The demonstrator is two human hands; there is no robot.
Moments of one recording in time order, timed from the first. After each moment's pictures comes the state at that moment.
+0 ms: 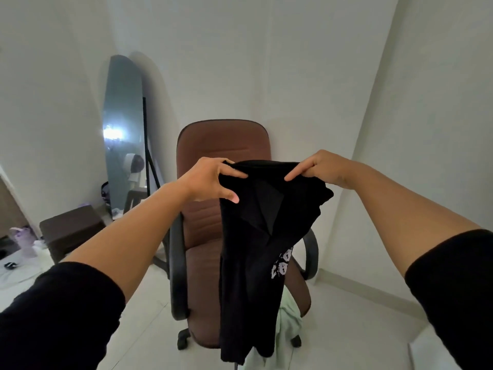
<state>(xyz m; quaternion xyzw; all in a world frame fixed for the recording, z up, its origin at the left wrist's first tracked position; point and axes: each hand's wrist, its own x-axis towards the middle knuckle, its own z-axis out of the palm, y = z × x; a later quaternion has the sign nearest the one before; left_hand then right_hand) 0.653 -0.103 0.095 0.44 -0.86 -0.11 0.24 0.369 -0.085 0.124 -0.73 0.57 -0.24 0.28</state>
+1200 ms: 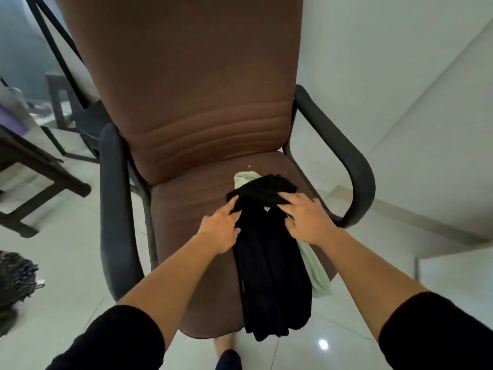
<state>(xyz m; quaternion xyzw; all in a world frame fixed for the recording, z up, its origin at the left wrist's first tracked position) 0.599 -0.356 -0.327 0.50 -0.82 -0.23 -0.17 0.383 -0.327 -0.298 -0.76 0.63 0.09 0.16</state>
